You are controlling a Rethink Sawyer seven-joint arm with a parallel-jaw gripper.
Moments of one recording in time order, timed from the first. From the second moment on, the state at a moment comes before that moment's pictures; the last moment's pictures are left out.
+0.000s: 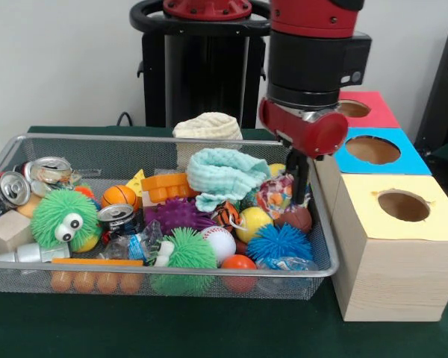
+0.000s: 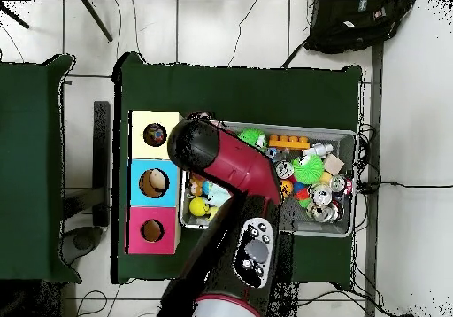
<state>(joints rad) 0.08 -0.50 -0.32 1.49 0.53 0.50 2.38</state>
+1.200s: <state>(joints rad) 0.20 -0.39 -0.38 1.31 0.58 0.63 2.61</state>
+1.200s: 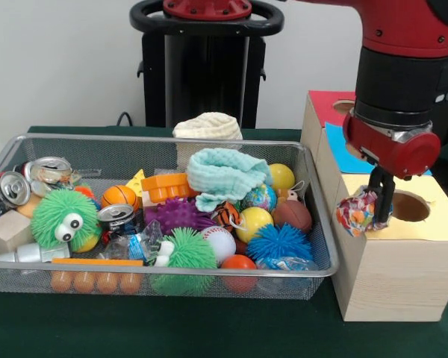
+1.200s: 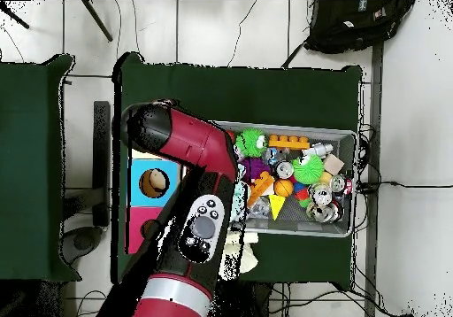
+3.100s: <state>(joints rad) 0.22 -0.38 -0.39 1.28 0.59 0.70 2.61</state>
